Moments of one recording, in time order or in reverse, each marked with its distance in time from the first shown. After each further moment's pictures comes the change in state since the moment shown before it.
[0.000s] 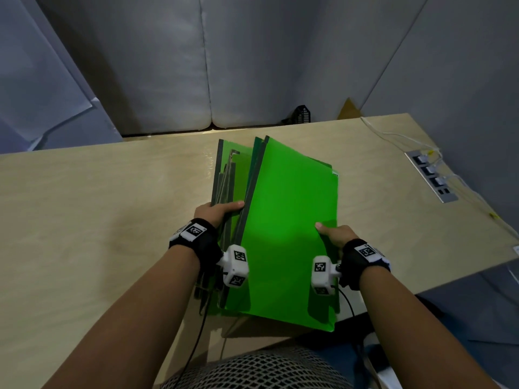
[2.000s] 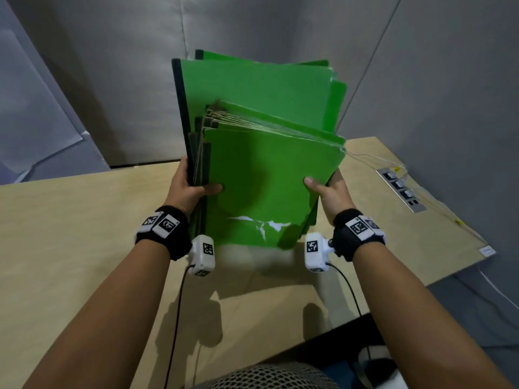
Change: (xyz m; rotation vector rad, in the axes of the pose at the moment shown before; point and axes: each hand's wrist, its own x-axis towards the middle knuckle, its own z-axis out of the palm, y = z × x) left_hand -0.020 0.075 -0.030 -0.157 -0.302 0.728; right_hand -0.076 -0.090 -0.036 0.515 -0.027 -0.786
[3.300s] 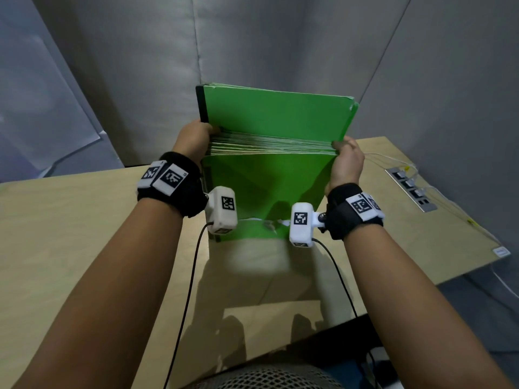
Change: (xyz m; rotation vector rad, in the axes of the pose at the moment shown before) left_hand 0.017 0.101 0.025 0.120 0.112 -0.187; right_hand -0.010 -0.069 0.038 0.158 0.395 -0.032
